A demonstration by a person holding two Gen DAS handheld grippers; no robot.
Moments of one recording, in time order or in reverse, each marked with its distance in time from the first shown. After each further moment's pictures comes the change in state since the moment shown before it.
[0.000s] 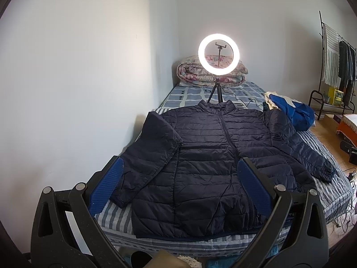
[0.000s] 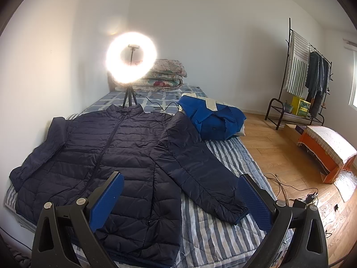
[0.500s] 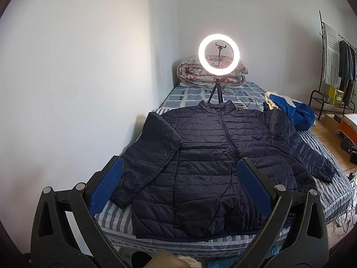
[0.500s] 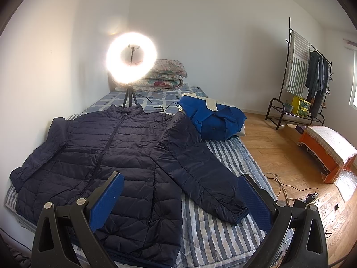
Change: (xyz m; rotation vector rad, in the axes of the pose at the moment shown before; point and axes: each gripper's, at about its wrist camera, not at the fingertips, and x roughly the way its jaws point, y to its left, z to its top) left arm -0.001 0.000 0.000 0.001 -0.003 0.000; right arm 0.000 0.000 0.000 0.003 0.001 0.005
